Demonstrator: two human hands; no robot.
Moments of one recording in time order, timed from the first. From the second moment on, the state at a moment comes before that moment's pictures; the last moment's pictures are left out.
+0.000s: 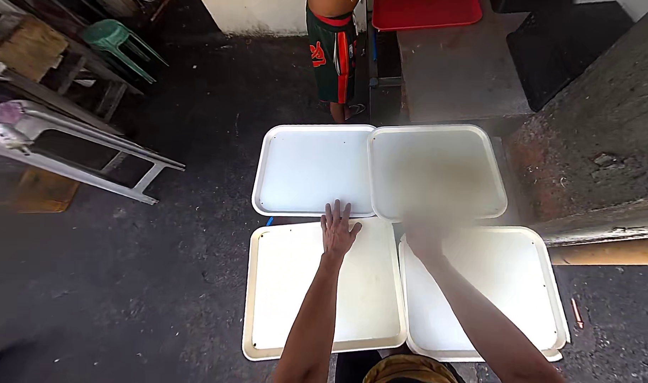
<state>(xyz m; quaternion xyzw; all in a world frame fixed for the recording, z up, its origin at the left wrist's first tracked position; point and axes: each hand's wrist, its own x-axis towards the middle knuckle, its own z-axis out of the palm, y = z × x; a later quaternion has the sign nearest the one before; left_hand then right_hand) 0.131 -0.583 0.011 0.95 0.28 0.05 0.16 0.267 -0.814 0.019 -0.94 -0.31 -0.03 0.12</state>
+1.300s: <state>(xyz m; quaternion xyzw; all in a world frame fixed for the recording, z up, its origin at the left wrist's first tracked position) 0.066 -0.515 -0.003 0.96 0.13 0.14 0.21 0.270 -0.865 0.006 -0.90 -0.26 -0.07 0.34</state>
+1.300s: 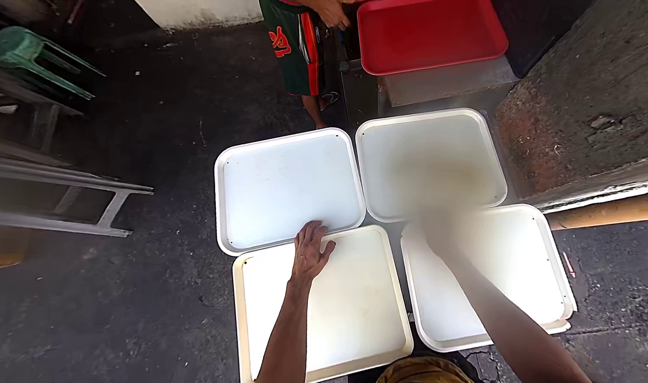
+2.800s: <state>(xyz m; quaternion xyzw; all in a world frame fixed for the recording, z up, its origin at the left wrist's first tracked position) -0.035 -0.655 -0.017 0.89 0.43 0.09 0.08 0.216 -0.991 -0.003 -0.97 0.05 0.05 0.21</state>
